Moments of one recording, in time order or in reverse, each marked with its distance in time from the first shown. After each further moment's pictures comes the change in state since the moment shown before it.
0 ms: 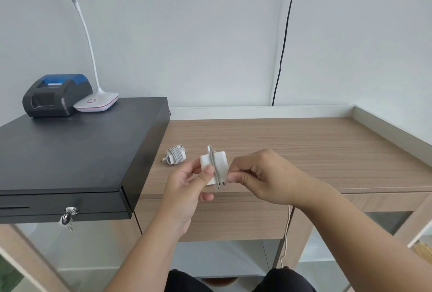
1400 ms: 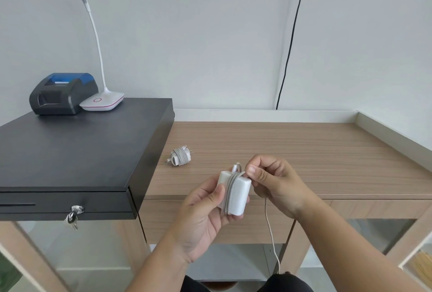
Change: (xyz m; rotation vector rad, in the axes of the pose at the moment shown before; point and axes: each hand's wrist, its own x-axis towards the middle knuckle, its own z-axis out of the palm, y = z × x) left_hand -0.026 -0.006 0.003 -0.439 -0.361 -0.137; right_hand -0.009 0.023 0.029 1.013 0.162 0.273
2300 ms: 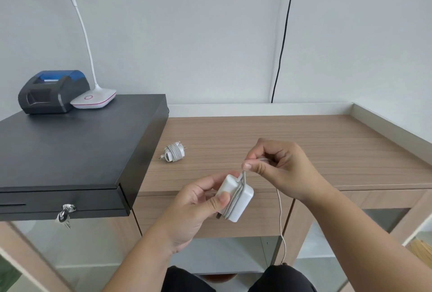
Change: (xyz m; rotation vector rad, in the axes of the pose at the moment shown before) left_hand -0.002 0.010 -0.003 0.441 -0.072 -0.065; right_hand -0.009 -0.028 -0.012 -0.508 0.116 -0.234
